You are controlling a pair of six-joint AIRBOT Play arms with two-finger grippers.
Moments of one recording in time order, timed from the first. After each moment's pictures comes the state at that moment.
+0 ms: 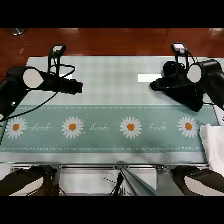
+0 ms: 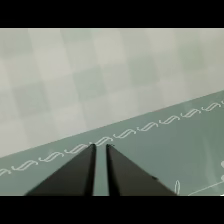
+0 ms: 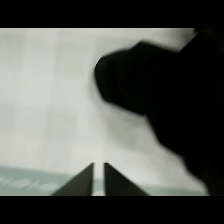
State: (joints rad) left arm -0.31 -1.19 1.09 1.35 -0.91 -1.57; right arm 0.20 -1.28 1.16 -1.67 0.93 1.71
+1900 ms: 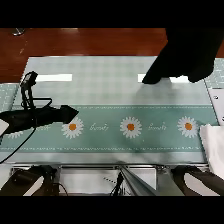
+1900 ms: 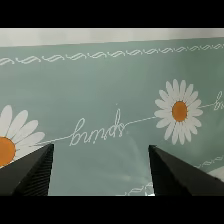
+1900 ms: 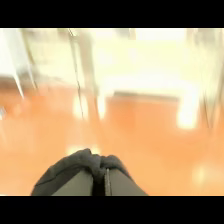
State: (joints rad) left arm -0.25 -0.62 0.67 1.11 -1.00 -1.64; right arm -0.05 -1.13 1.96 -1.09 0.88 1.28
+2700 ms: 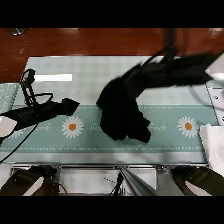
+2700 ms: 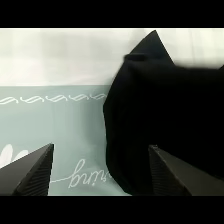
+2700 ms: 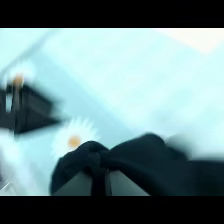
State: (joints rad) left arm -0.26 -0.66 0.62 1.10 -0.79 -1.65; right arm 0.53 -1.08 1.28 -0.93 1.03 1.30
